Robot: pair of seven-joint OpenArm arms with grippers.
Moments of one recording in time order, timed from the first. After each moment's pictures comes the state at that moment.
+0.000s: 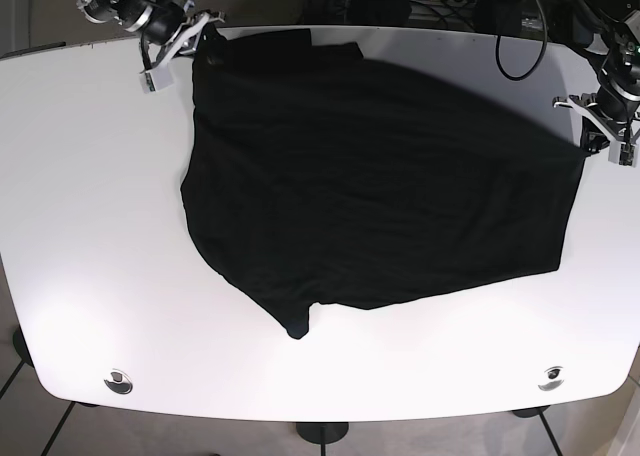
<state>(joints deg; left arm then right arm) 15.4 -16.5 -48.0 104.9 -24.5 -40.1 51.6 -38.6 8.8 19.8 113.4 49.8 27.0 -56.2</state>
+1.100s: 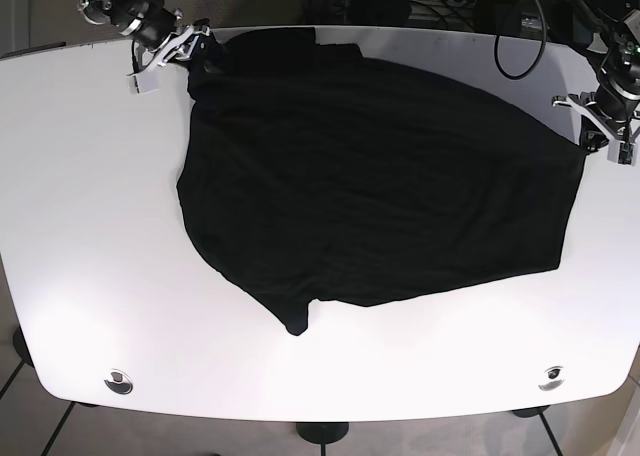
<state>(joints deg) 15.6 -16.3 -47.9 104.9 -24.5 -40.1 51.6 -31.5 6.6 24.6 97.3 54.9 35.0 -54.3</state>
